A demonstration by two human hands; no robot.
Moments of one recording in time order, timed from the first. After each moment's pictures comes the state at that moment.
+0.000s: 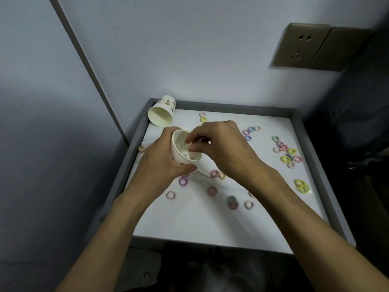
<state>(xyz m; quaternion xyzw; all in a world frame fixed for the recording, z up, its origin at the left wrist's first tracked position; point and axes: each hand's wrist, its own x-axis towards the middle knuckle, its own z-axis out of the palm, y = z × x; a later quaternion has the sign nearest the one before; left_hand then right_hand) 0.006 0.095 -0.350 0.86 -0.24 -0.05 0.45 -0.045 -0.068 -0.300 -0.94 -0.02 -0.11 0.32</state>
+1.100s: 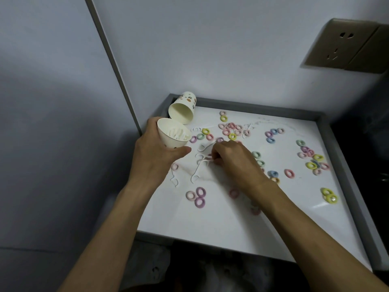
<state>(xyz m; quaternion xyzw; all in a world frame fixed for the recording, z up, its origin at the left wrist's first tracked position) 0.036 0.131 -0.352 0.85 -0.13 0.03 0.51 -0.016 -0.070 -0.379 -0.99 -0.04 -0.06 0.13</state>
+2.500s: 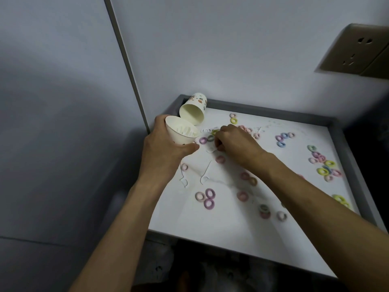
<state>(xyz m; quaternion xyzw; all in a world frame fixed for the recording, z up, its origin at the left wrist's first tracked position) 0.039 0.133 -0.347 0.85 -0.08 0.02 0.52 0.040 -0.075 -0.371 -0.99 -0.09 -0.01 0.05</state>
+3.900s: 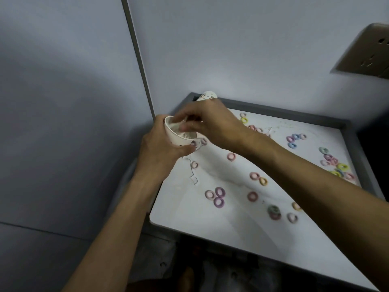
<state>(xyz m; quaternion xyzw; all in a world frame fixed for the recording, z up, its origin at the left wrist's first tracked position) 0.042 0.162 -0.343 0.87 -0.07 0.02 0.49 0.056 0.003 -0.302 -0.92 -0.22 -0.08 0.31</state>
